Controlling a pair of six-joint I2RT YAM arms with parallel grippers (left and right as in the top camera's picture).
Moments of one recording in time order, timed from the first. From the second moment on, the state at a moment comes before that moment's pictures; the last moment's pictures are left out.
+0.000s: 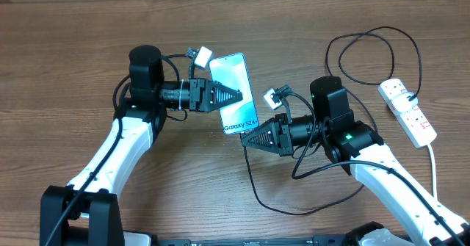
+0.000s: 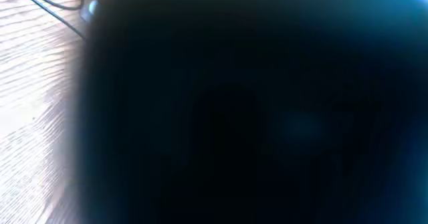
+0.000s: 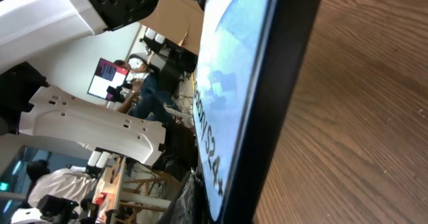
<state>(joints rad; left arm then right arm) -0.17 1.55 0.93 0.23 1.45 -0.80 0.39 1.32 0.80 -0.15 -1.19 0.35</state>
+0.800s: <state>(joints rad) -0.13 1.55 0.92 0.24 1.44 -0.74 0.39 1.32 0.85 -0.39 -1.14 0.34</state>
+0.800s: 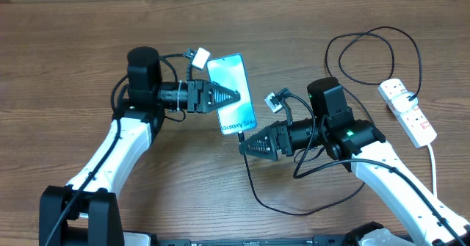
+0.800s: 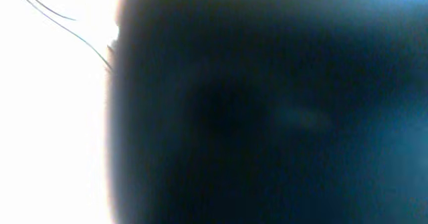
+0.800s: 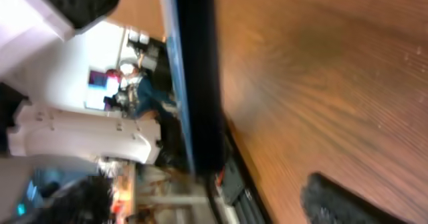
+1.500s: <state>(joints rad) -0.10 1.55 0.92 0.23 1.32 -0.76 0.49 1.32 0.85 -0.35 -0.87 0.34</state>
